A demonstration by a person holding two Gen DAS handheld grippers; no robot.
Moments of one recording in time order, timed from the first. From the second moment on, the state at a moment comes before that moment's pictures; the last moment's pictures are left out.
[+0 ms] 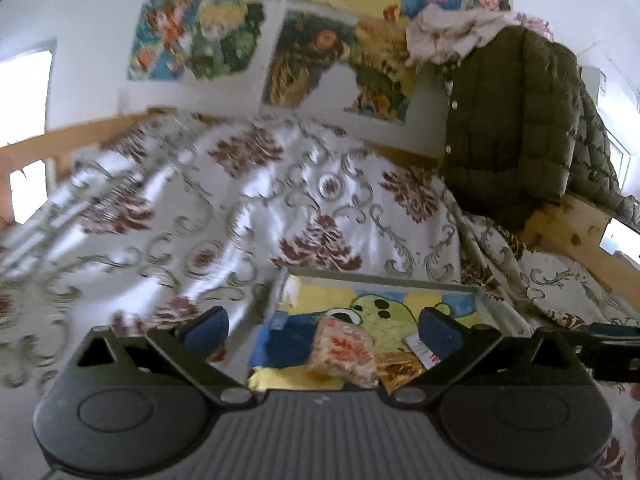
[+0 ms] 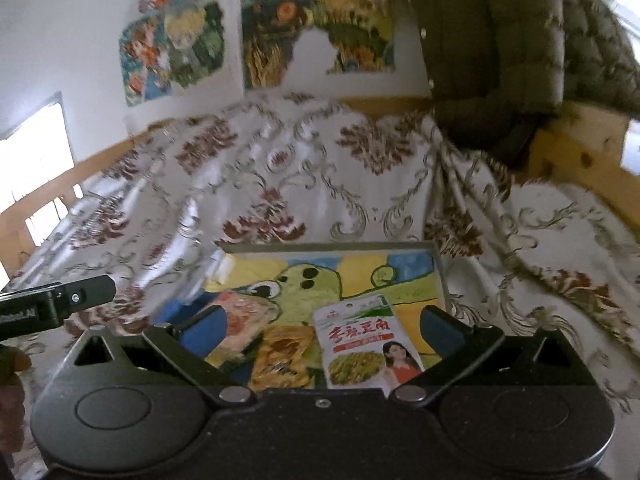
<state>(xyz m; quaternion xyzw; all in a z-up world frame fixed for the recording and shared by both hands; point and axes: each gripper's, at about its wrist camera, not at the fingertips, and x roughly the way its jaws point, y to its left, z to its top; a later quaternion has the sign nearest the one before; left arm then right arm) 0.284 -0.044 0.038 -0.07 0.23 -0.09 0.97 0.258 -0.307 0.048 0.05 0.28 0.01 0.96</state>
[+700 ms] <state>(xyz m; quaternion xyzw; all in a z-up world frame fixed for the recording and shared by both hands) 0.096 -0.024 0.050 -0.02 0.25 -0.06 0.97 0.042 -0.262 0.069 0.05 0.26 -0.03 0.96</state>
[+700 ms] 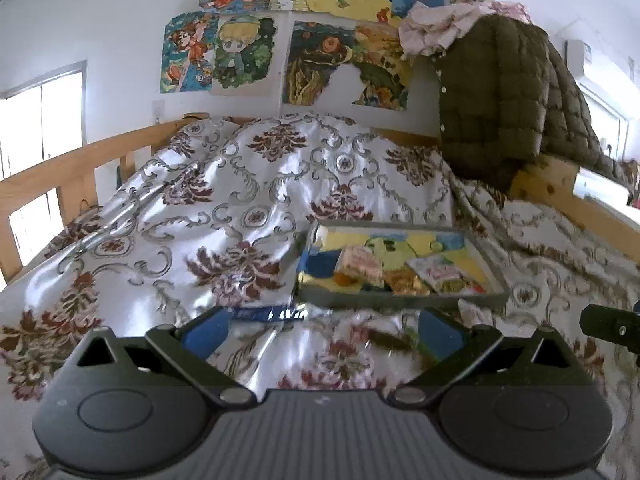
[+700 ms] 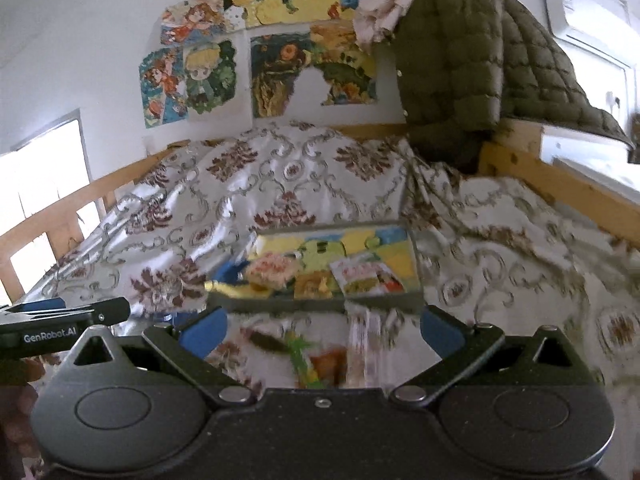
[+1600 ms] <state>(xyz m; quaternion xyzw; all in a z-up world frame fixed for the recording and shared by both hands) 0.028 -0.012 0.003 0.00 0.32 -0.07 0.95 -0.013 -0.234 0.022 0.03 0.33 -0.06 0.94</state>
